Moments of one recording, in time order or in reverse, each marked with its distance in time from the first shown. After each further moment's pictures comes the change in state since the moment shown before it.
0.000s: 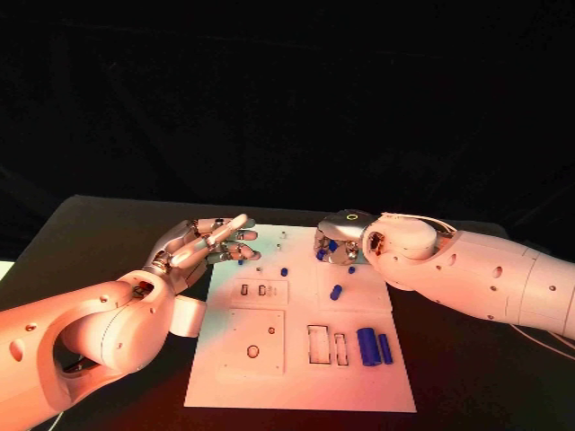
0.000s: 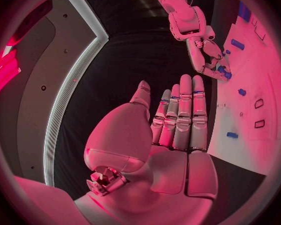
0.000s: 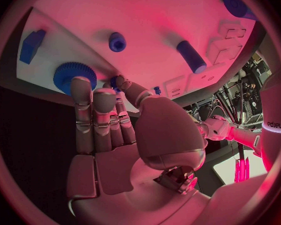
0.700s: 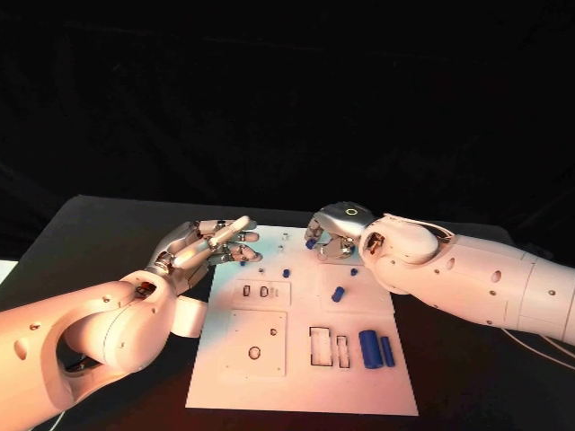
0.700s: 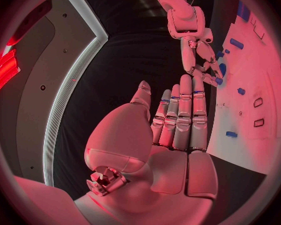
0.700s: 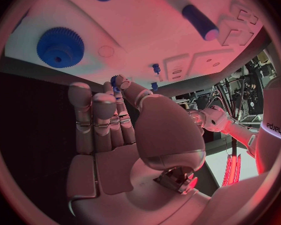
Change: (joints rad) left arm 0.000 -0.001 0.000 -0.005 0.000 0.004 -0.006; left_hand 0.009 0.009 -0.003 -0.003 0.000 0.000 0.000 0.000 0.000 -0.004 0.004 -0.004 0.001 0.000 0.000 -0.013 -0.001 0.000 0.000 0.000 -0.004 -0.002; right arm -0.004 0.022 0.005 0.014 0.018 -0.199 -0.005; right_hand 0.012 0.011 0.042 0.015 -0.039 0.033 -0.002 0.009 0.002 0.043 -0.008 0.001 0.002 0.000 0.000 0.060 0.057 0.000 0.023 -0.005 0.055 0.078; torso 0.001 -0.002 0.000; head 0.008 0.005
